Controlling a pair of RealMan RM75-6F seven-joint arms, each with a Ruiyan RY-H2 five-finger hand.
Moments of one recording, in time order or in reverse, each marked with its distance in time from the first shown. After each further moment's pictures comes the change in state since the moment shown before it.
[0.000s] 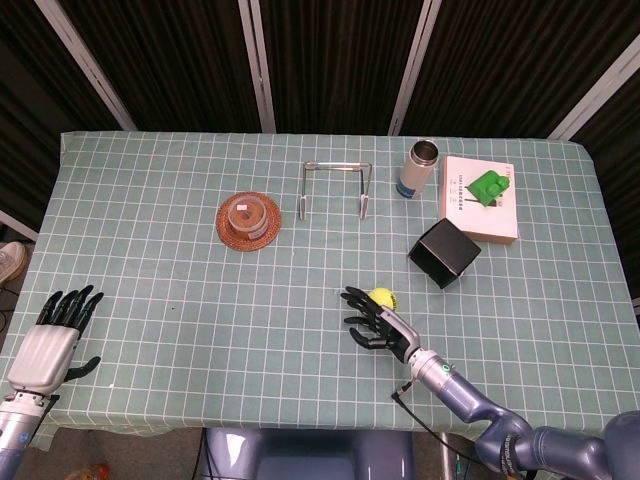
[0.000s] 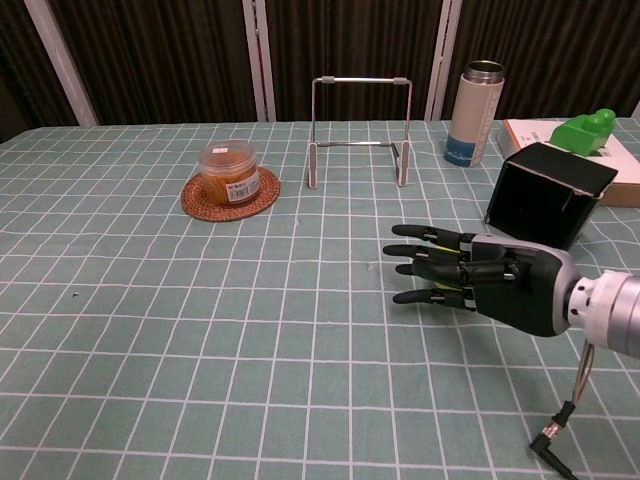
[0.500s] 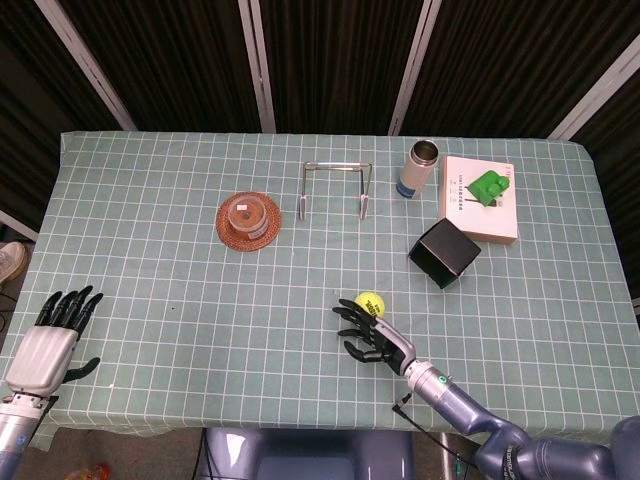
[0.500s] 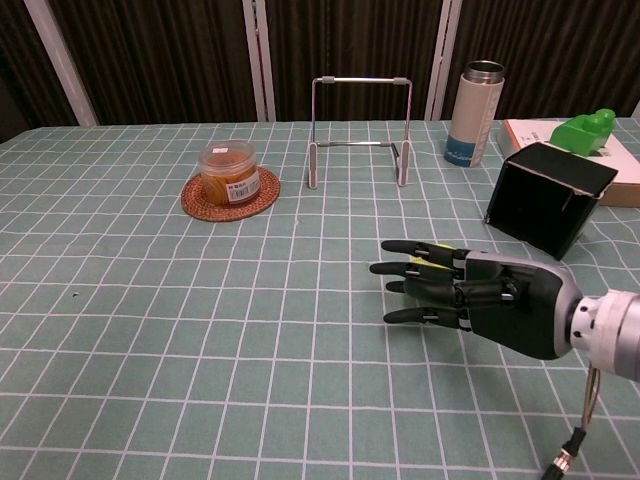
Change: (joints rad) left arm 0.006 0.006 0.002 0.001 0.017 0.013 -0.014; right arm -0.025 0.009 -0.010 -0.093 0.003 -0.002 -0.057
